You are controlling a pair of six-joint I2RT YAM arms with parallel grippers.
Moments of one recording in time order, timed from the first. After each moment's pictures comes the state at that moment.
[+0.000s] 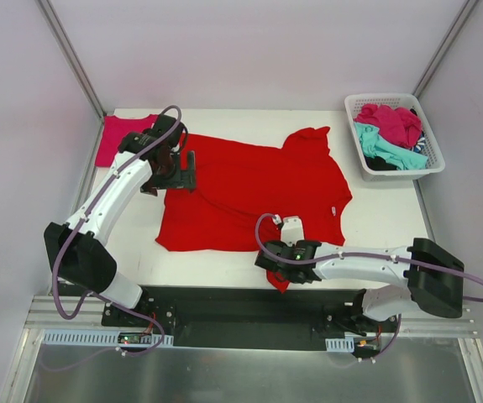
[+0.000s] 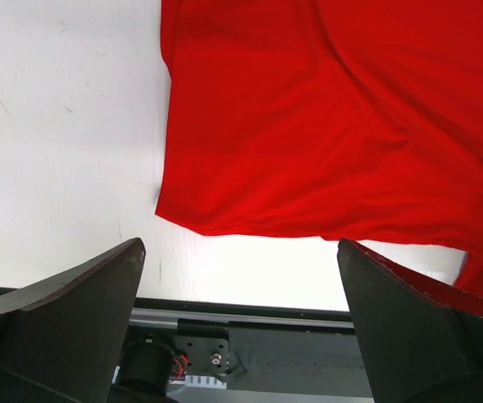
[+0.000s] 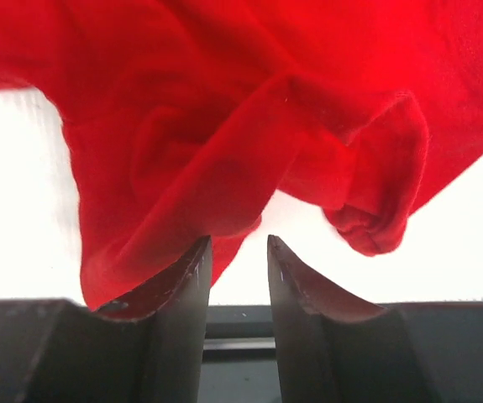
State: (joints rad) left arm -0.35 1.52 1.49 -1.17 -0.13 -0.41; right arm 1.25 1.37 0.77 -0.84 0.58 1.02
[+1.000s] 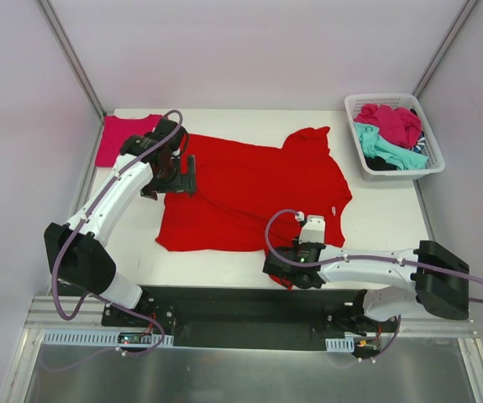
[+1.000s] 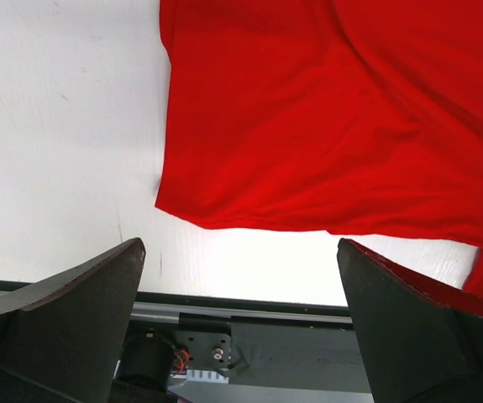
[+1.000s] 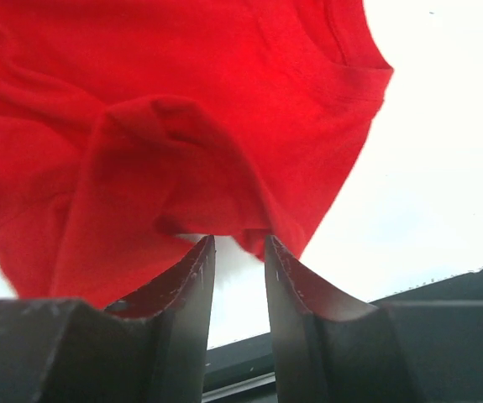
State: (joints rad) left arm -0.35 1.50 1.45 -1.17 -0.13 -0.42; right arm 1.28 1.33 0.76 -1.02 0.84 1.36
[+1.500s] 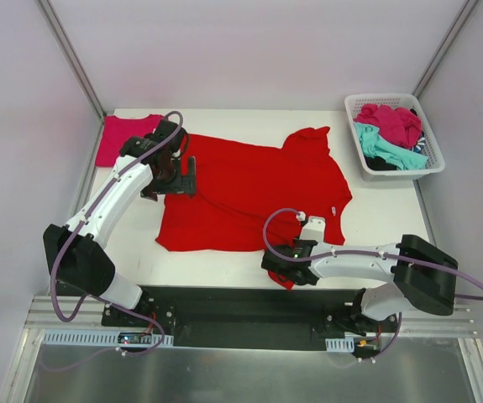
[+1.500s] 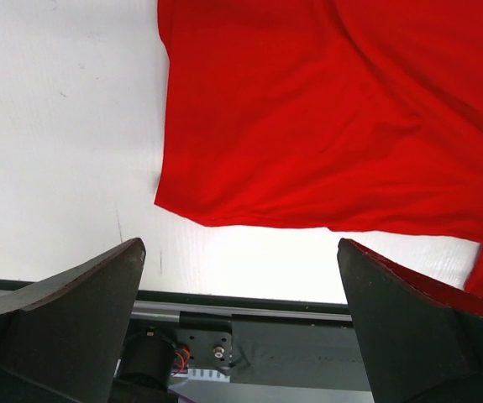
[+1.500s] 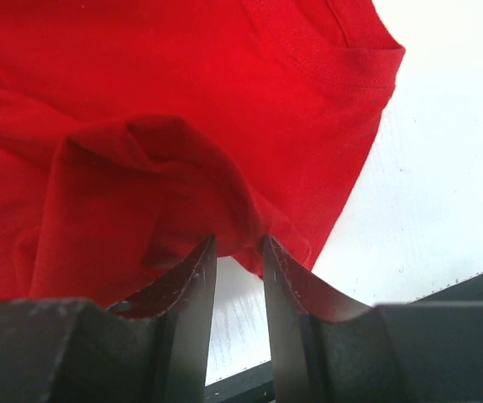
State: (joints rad) left arm -0.36 1.49 1.44 -1.17 -0.13 -0.42; right arm 1.21 1.42 0.71 -0.94 0.82 1.41
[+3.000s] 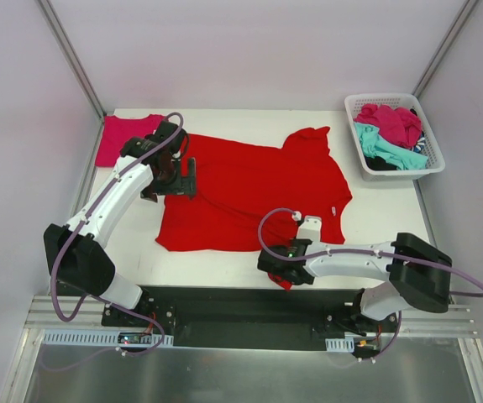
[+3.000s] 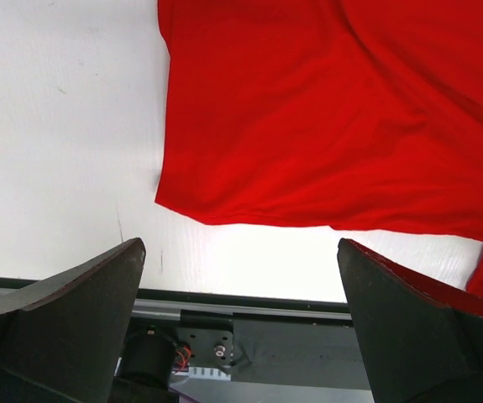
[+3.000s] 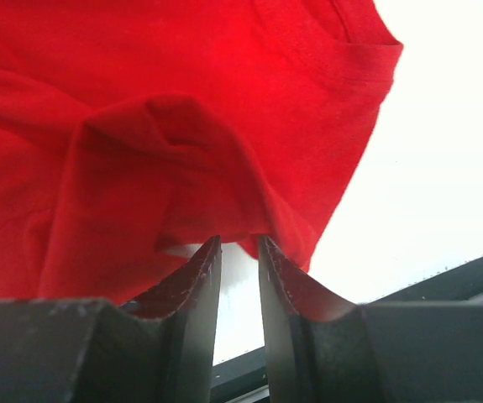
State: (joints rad) left arm -0.36 1.49 1.43 -1.17 -0.13 -0.42; right arm 1.24 1.47 0.78 -1.00 0.81 1.42
